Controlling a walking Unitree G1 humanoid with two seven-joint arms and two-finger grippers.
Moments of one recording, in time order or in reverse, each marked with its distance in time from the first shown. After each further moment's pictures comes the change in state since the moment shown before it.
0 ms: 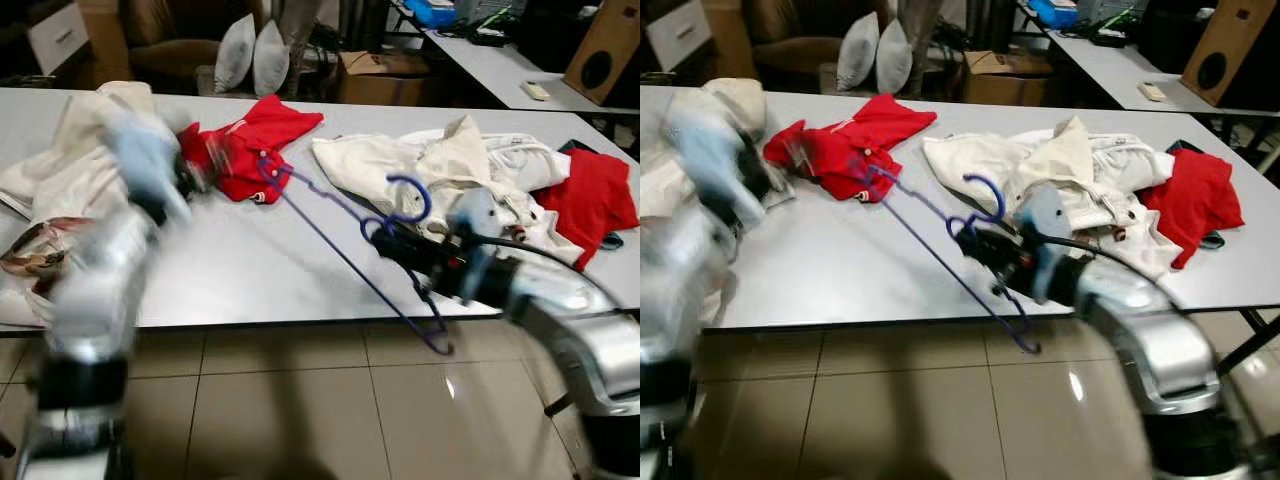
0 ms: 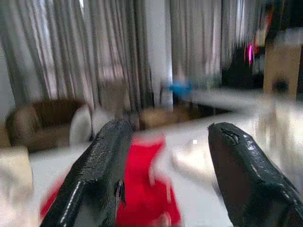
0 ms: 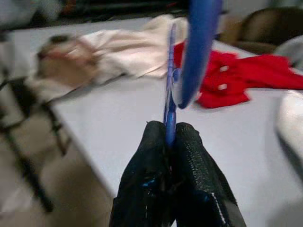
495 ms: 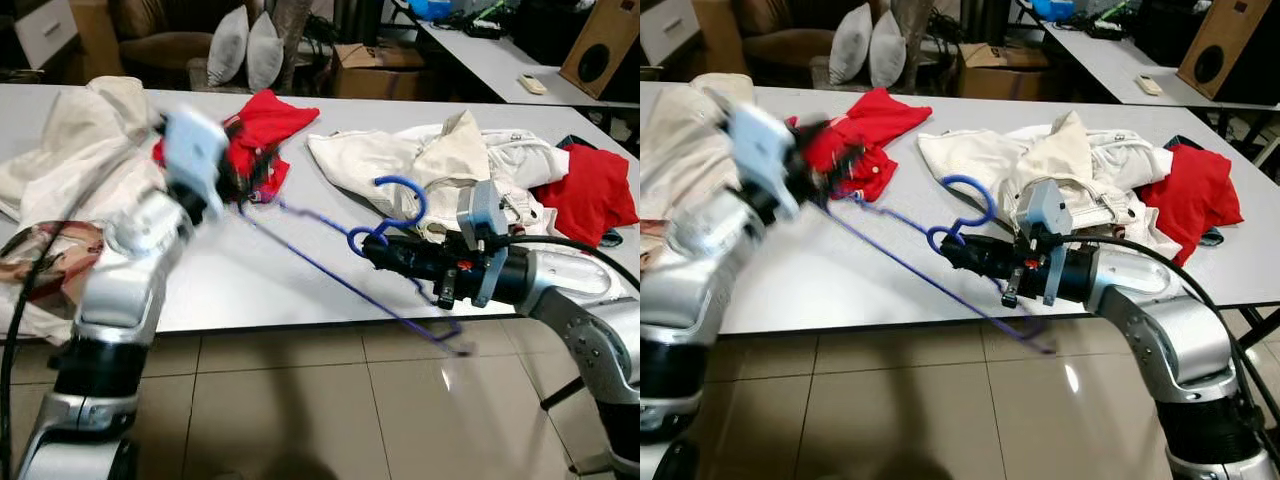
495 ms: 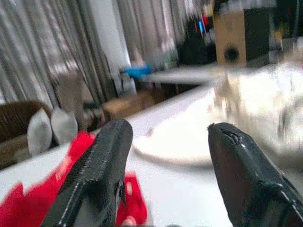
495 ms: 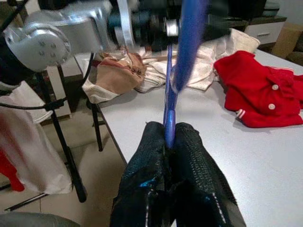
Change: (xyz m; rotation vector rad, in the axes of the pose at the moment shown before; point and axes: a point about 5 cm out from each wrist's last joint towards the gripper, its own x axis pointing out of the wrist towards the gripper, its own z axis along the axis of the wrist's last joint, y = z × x) left arm 0.005 -0.039 -0.034 0.143 0.182 -0.254; right arm -0.001 0.009 0.020 -0.029 -0.049 0.205
